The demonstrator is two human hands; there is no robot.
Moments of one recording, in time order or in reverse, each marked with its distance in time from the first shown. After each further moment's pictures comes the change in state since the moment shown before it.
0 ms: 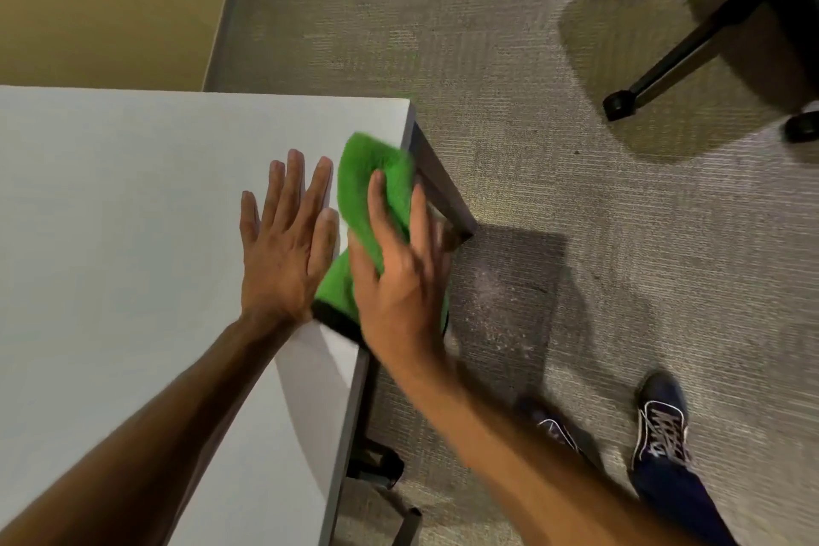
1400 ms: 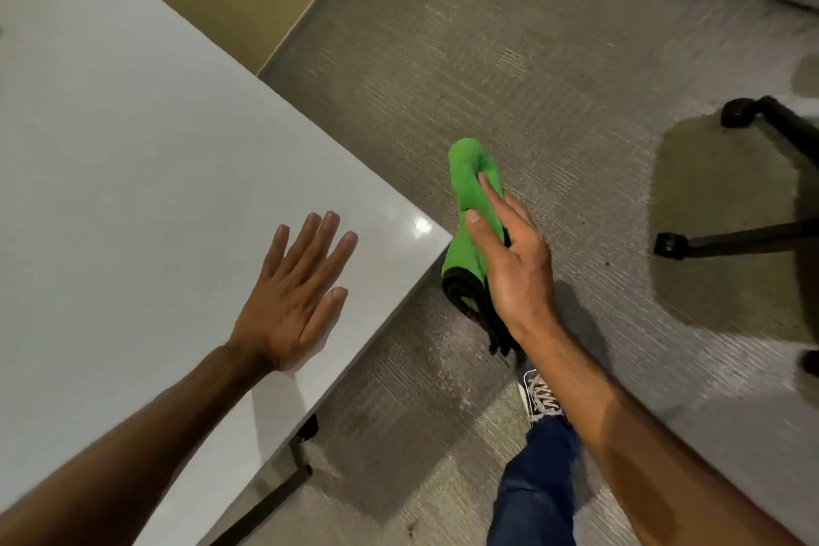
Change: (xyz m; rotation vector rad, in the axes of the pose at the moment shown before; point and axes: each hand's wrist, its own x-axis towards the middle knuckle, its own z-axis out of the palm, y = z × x) left_hand 0.010 0.015 -0.011 -0.015 -0.098 -0.075; right_hand 0.209 0.022 -0.085 0.334 -0.575 0.116
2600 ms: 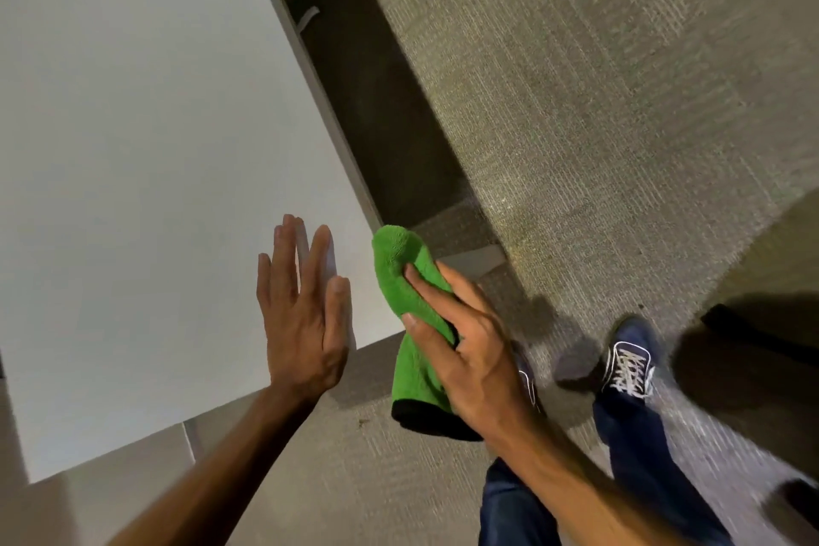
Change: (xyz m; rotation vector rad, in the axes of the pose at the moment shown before) left_hand 0.074 0.105 0.011 -0.165 0.280 -0.937; right_hand 0.069 -0.002 -0.030 -0.197 -0.747 -0.047
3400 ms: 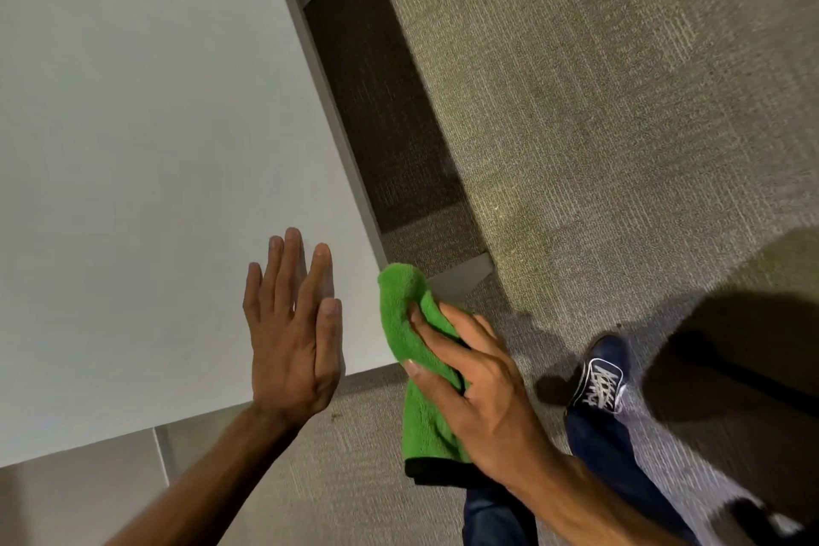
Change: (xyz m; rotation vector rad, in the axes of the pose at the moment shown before) left_hand 0.002 0.002 -0.002 -0.017 -0.018 0.002; right_hand 0.001 0.008 -0.018 -0.159 -0.151 -0.089
